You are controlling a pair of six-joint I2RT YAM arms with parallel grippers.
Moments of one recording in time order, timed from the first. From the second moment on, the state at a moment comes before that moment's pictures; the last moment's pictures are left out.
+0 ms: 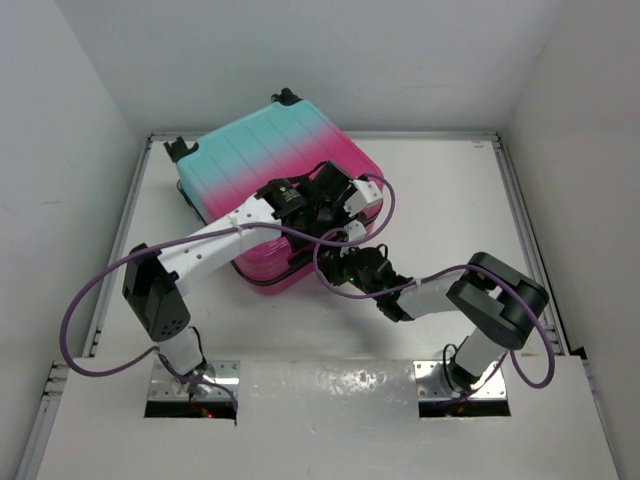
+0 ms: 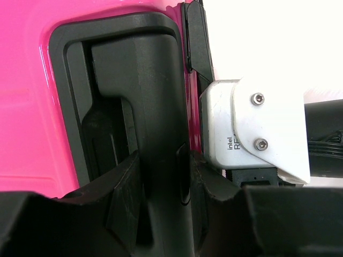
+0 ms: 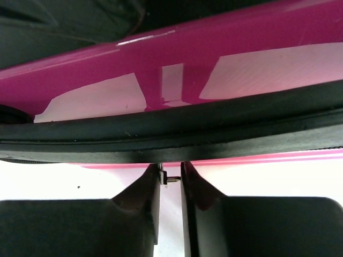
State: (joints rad) left arm -0.85 1.69 1.61 -0.84 -0.13 0.31; right arm 0.86 1.64 0.46 0.88 0.10 0.36
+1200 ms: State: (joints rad) left arm -0.84 1.47 1.29 -0.58 -0.05 0.48; right arm 0.34 1.47 0.47 0.64 -0.18 0.39
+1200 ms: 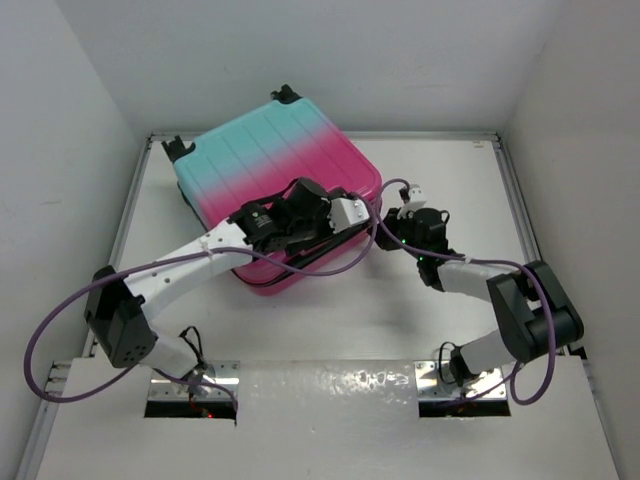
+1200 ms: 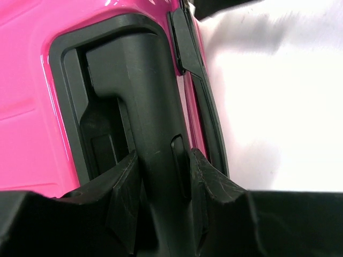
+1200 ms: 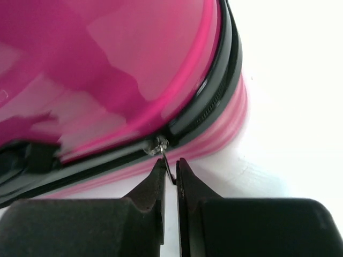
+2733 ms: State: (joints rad) left arm -0.84 0.99 1.01 -0.95 -0.13 0.95; right arm 0.38 2.09 1.40 0.28 -0.05 0.26
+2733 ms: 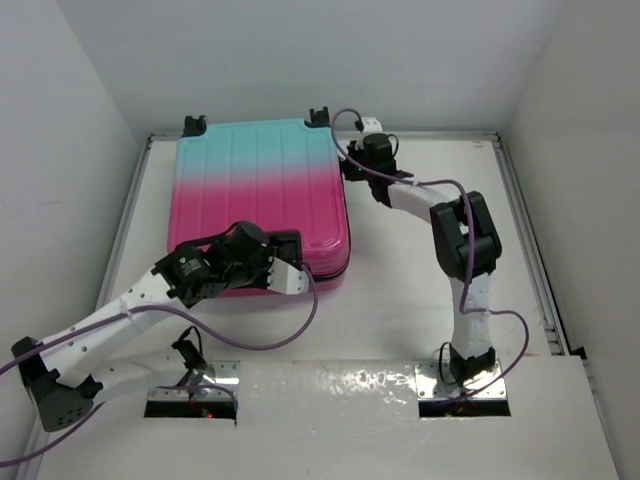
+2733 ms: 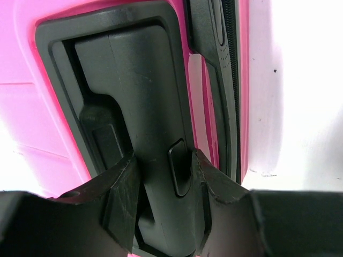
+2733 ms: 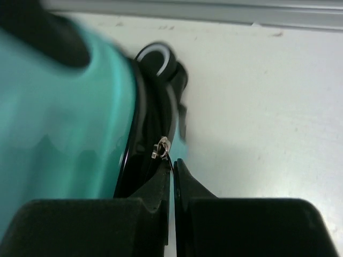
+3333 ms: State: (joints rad) left arm -0.83 0.96 1.05 -0.98 -0.21 0.80; right arm 0.43 2.33 1.61 0.45 -0.01 0.46
